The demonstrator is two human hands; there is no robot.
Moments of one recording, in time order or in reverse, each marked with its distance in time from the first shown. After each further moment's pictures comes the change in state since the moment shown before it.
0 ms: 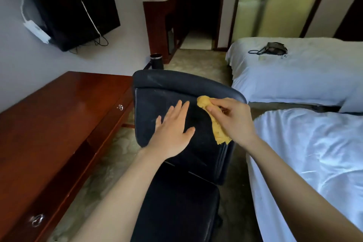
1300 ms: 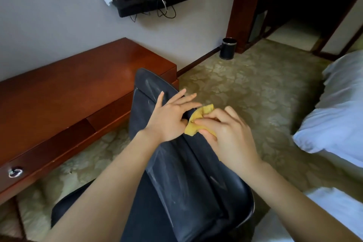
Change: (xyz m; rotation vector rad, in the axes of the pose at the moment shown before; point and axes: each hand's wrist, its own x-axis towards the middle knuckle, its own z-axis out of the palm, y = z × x) left_hand 0.265 -0.035 0.028 0.158 0.218 -0.268; right_hand 0.219 0.170 0.050 -0.095 -0.356 -0.670
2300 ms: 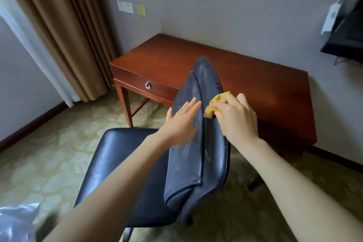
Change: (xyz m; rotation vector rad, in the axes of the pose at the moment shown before) left_hand 0.033 -0.008 0.014 -0.116 0.421 -1.296; right_hand 0.226 0.052 0.151 0.320 -0.356 -0.848
